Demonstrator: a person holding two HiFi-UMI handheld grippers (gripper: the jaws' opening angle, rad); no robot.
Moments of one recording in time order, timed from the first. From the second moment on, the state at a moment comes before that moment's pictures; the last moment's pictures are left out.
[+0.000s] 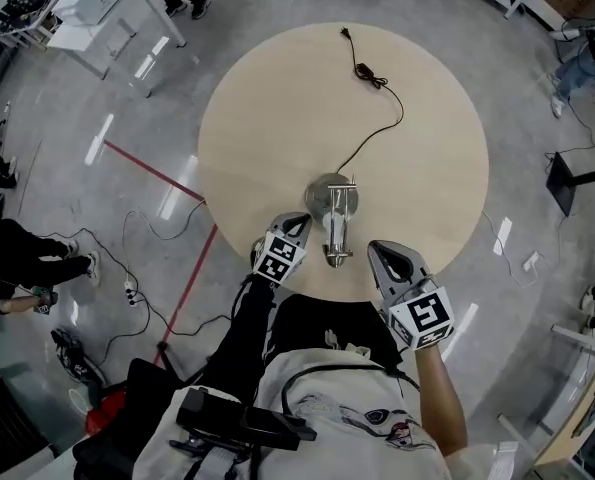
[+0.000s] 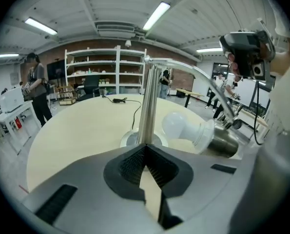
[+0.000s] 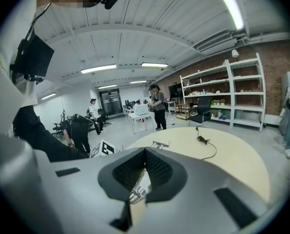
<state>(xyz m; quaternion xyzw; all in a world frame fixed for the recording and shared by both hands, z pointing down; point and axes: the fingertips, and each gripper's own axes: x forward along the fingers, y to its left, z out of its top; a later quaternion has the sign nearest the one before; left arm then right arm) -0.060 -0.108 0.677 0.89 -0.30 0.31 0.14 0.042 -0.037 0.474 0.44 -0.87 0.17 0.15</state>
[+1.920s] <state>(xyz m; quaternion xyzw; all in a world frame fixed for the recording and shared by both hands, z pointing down) -0.029 -0.153 0.753 0.90 -0.21 0.35 0.12 0.002 -0.048 0.556 -0.03 -0.81 -0.41 0.41</state>
